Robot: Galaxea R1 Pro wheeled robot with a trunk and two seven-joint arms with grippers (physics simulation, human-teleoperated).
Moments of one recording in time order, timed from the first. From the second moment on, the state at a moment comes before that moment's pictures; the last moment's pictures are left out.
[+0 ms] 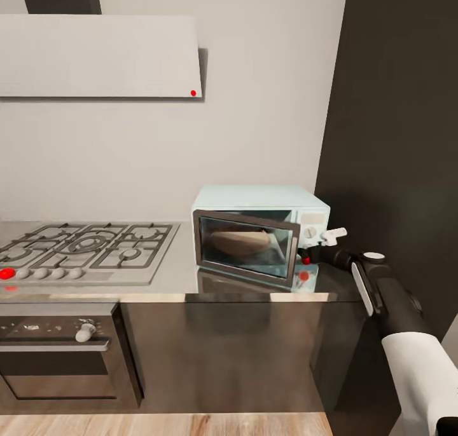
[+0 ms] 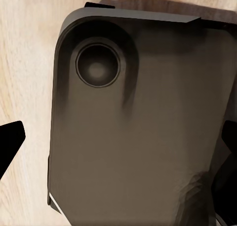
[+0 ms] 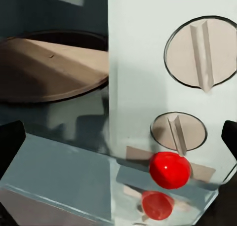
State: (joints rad) left arm 0.00 -0.02 0.07 -0.03 0.07 -0.03 0.00; right arm -0.79 -0.18 -0.07 -1.10 0.08 0.55 0.54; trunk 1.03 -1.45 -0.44
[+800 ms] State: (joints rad) left arm 0.00 -0.02 0.07 -0.03 0.07 -0.03 0.00; right arm -0.79 -0.18 -0.02 -1.10 0.07 0.51 0.68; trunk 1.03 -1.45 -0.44
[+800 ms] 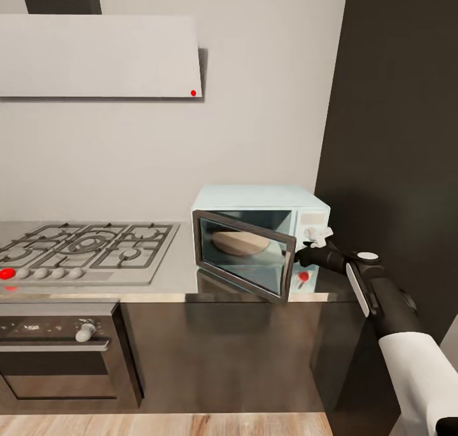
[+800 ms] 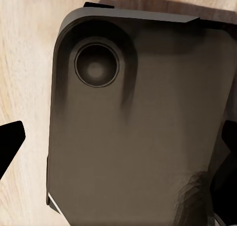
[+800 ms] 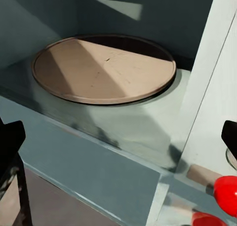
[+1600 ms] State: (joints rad) left arm 0.00 -0.02 0.06 -0.03 0.07 -0.03 0.00; right arm -0.79 -0.16 -0.01 -1.10 0.07 0.52 0.92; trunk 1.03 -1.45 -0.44
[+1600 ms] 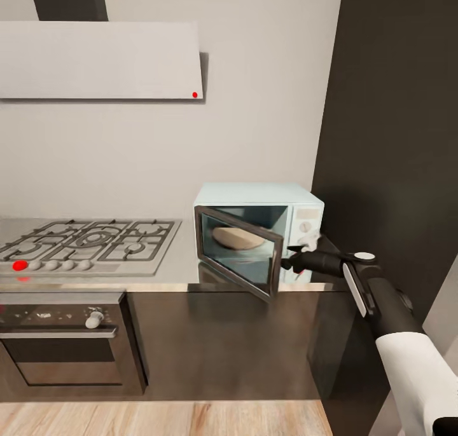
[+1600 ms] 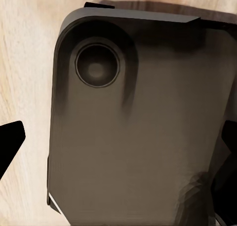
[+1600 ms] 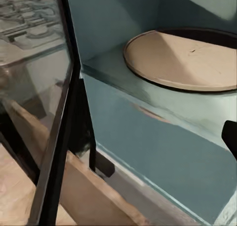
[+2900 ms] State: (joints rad) left arm 0.00 -0.02 0.06 -0.03 0.07 -0.03 0.00; right arm -0.78 -0.16 -0.01 -1.11 0.07 0.52 0.95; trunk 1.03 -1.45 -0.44
